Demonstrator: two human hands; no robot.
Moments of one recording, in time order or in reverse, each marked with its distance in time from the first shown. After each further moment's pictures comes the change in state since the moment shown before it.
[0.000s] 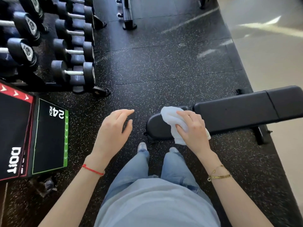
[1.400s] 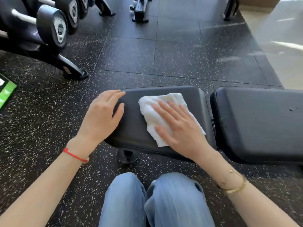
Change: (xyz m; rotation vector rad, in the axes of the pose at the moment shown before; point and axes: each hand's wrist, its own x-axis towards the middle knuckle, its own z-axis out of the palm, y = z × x) left_hand 0.061 -0.177 0.501 0.151 0.280 -0.061; right_hand 0.041 0.313 0.353 -0.121 -0.175 -0.547
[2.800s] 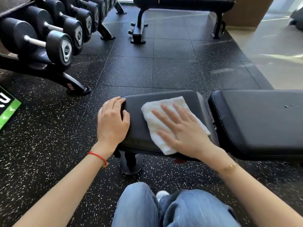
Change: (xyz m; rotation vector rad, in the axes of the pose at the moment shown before) left_hand -0.005 0.012 0.033 0.004 0.185 -0.211; right_hand -0.007 0.001 0.008 -0.146 -0.076 0.041
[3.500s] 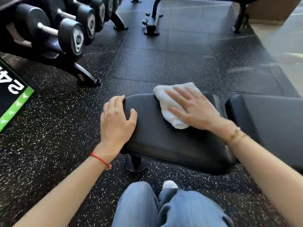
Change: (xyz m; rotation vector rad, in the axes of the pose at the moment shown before) left_hand 0.006 -0.003 -0.001 0.017 -0.001 -0.173; right_hand 0.088 0.041 -0.020 0.013 -0.057 -0.032
